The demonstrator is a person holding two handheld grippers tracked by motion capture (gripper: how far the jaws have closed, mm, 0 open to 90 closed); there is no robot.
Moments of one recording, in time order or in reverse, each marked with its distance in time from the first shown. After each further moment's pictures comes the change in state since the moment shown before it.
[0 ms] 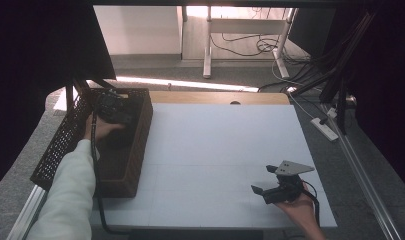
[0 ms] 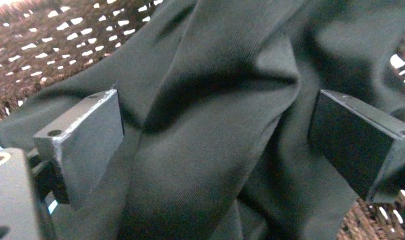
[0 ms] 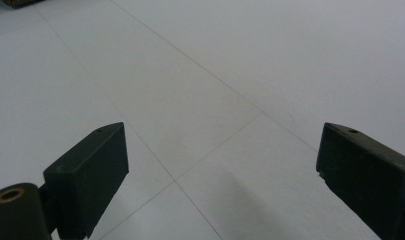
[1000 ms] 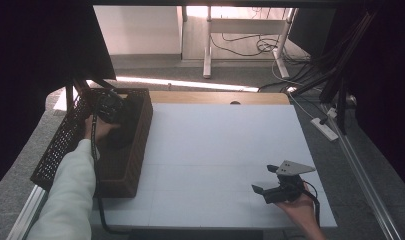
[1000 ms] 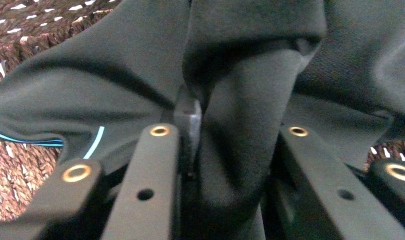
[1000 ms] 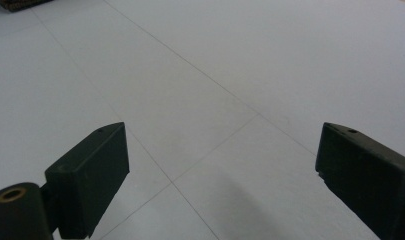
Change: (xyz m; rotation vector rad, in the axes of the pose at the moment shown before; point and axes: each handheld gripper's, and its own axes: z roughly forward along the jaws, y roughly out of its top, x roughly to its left) left arm 0.009 0.001 0.007 0.113 -0.037 -0.043; right arm 0.000 0.000 -0.002 -0.011 -0.014 0.001
